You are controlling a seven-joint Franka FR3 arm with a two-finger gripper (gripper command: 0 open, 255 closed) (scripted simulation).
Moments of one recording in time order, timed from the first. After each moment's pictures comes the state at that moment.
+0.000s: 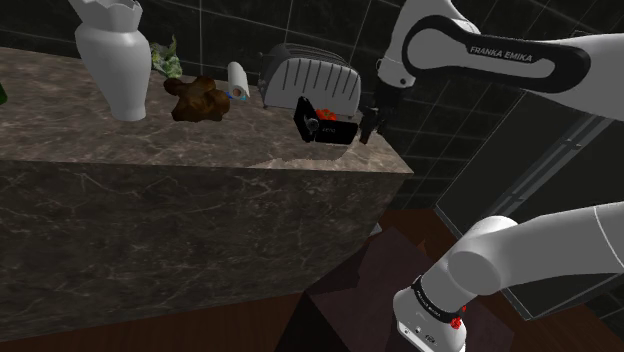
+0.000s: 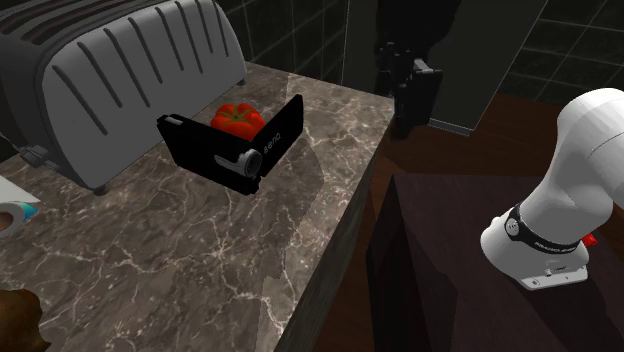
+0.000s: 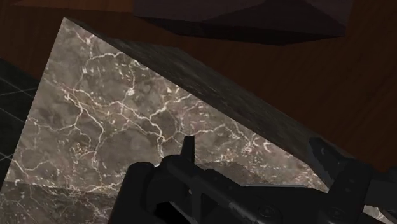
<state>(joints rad) -0.03 -0.53 0.08 -2.26 -0.03 1.71 -0.06</state>
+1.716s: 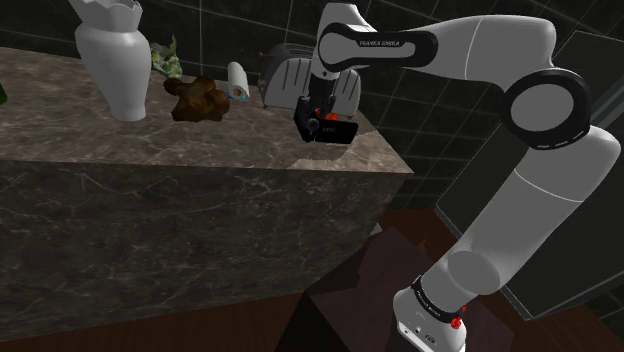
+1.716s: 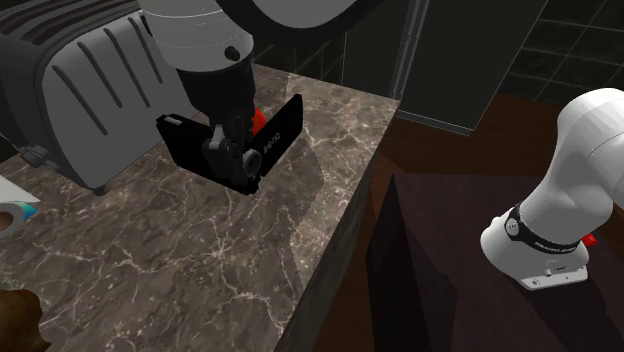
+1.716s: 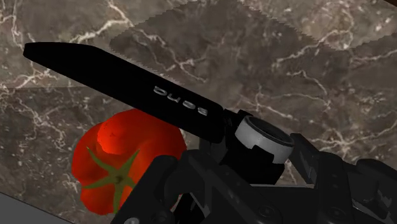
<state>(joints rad) -0.04 0.11 0.13 -1.77 -0.07 1.87 0.12</state>
